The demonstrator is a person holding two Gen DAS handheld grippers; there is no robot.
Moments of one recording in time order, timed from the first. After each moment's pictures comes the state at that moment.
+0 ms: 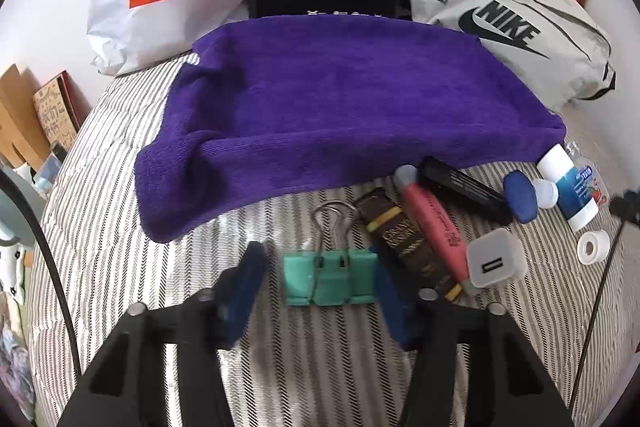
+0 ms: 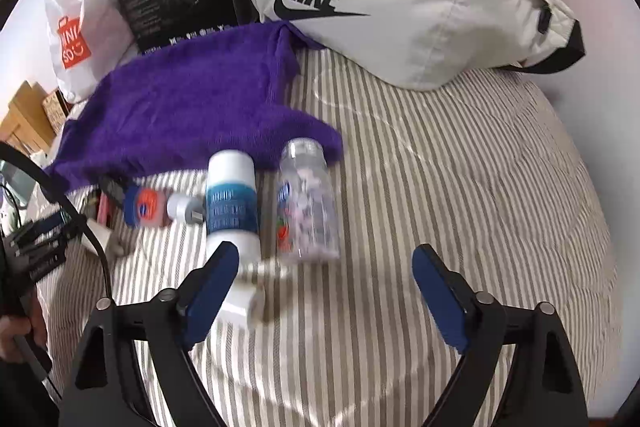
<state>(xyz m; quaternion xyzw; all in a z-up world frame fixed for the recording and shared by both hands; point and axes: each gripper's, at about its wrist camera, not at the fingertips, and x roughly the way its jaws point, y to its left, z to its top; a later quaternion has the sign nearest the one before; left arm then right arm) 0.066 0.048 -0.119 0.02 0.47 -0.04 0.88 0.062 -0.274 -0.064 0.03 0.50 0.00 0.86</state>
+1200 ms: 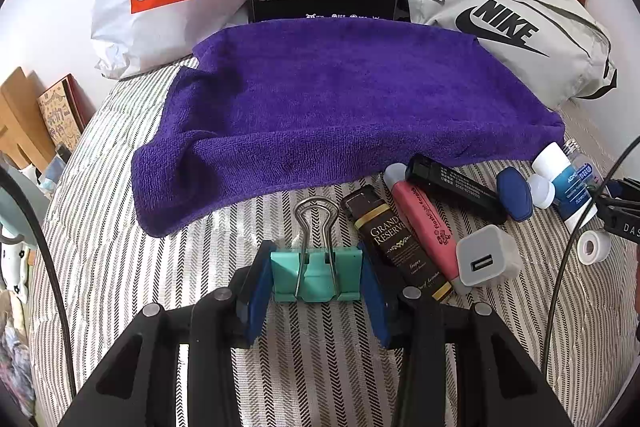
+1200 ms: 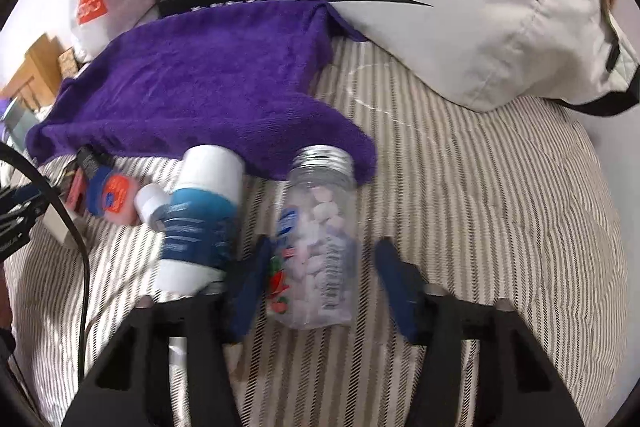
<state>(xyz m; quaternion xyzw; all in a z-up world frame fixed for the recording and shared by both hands) 0.063 0.042 -0.119 0.02 0.46 -0.03 0.89 0.086 -0.259 -0.106 -0.04 0.50 0.07 0.86</state>
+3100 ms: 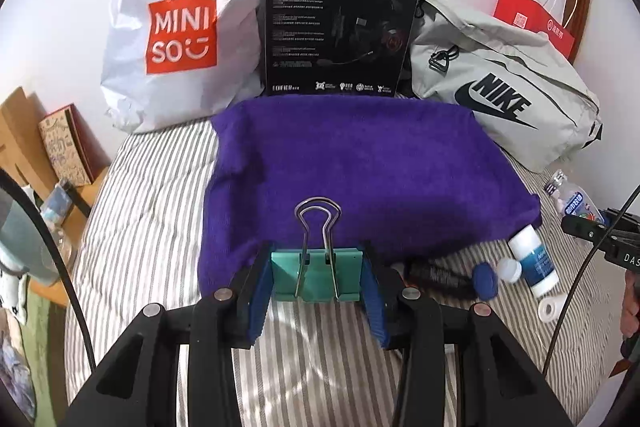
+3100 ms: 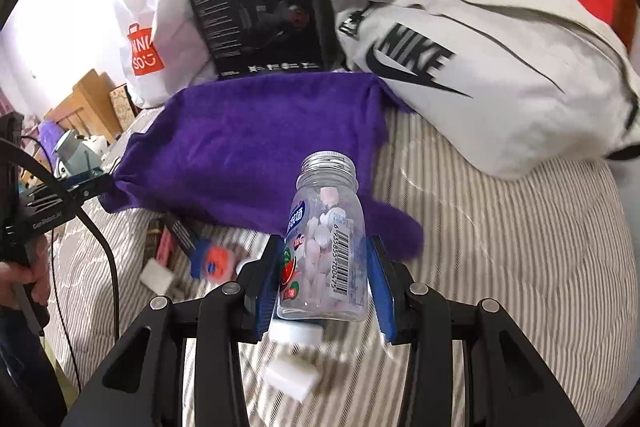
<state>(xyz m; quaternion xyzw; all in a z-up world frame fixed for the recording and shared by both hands) 0.097 0.062 -0.048 0.00 0.42 -0.04 0.91 0.100 -0.245 -0.046 0.02 0.46 0.15 0.88</state>
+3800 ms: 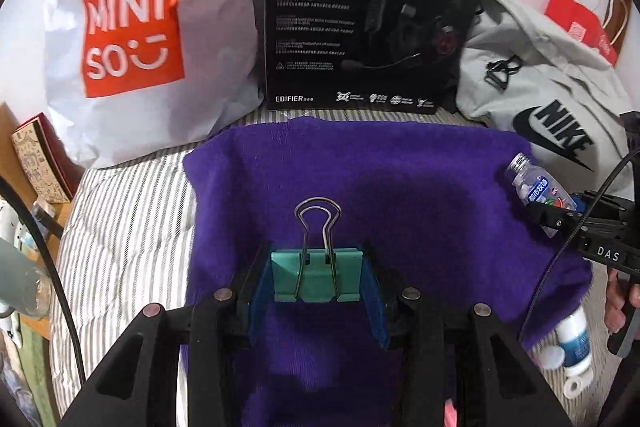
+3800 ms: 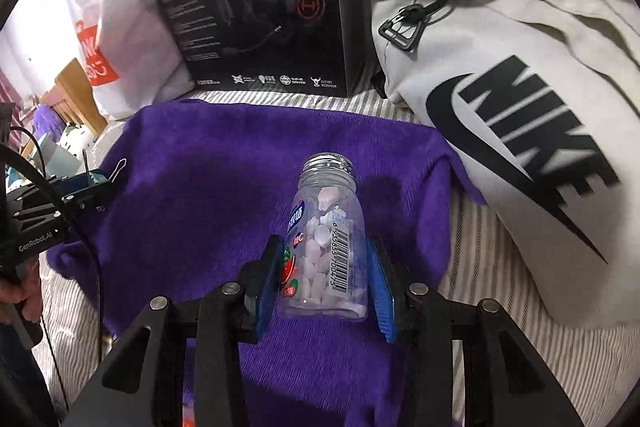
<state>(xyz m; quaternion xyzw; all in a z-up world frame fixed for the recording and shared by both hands) 0.221 0.068 -0.081 -0.01 0.46 -0.04 0.89 0.247 -0.189 -0.087 -0.02 0.49 0.17 0.86</state>
